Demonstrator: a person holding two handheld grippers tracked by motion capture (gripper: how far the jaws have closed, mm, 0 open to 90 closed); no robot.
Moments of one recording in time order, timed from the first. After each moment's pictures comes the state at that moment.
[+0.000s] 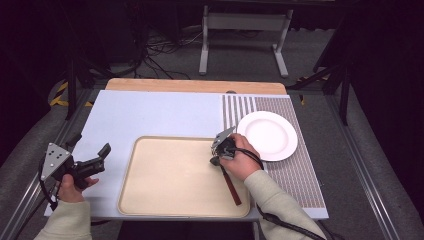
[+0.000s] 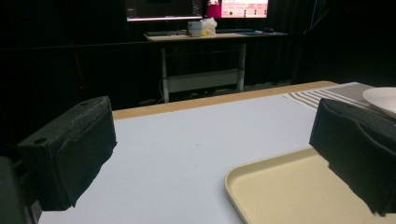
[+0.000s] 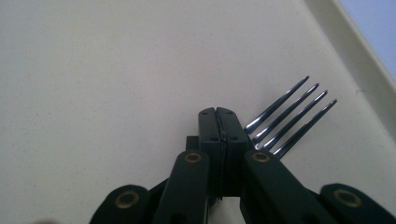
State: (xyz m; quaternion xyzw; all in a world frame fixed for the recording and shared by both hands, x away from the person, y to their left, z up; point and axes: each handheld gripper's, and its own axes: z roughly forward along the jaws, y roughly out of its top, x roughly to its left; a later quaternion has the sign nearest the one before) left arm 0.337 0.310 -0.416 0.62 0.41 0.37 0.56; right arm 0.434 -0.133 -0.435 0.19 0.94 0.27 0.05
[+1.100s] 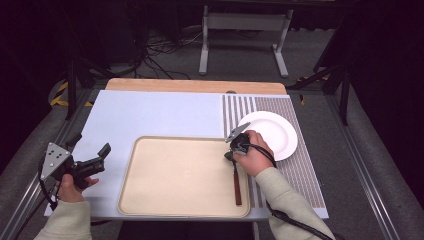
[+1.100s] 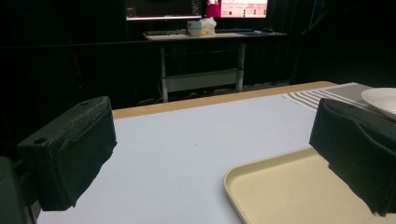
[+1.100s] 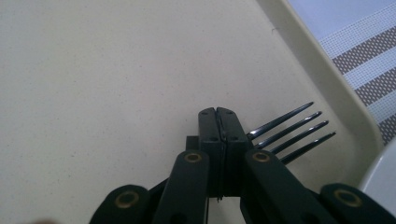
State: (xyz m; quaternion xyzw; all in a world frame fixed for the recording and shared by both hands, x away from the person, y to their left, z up) left arm 0.337 0.310 -0.416 0.62 0.41 0.37 0.56; right arm 0.444 -0.173 -0.431 0.24 0.93 0.26 0.08
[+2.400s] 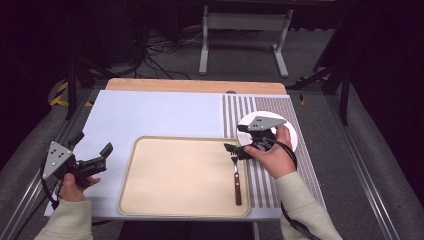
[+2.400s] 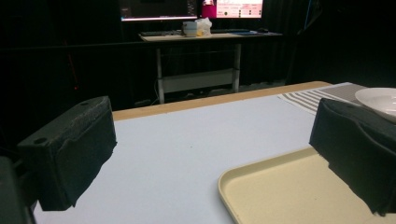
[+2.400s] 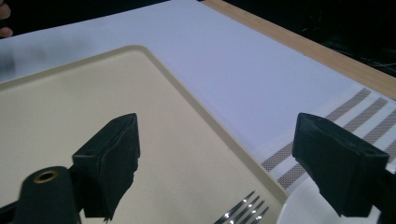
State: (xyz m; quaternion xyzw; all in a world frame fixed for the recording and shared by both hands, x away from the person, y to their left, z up) left arm 0.339 0.306 -0.414 0.62 0.40 0.37 0.57; right arm 0.415 -0.209 -0.374 0.26 0.82 0.48 0.16
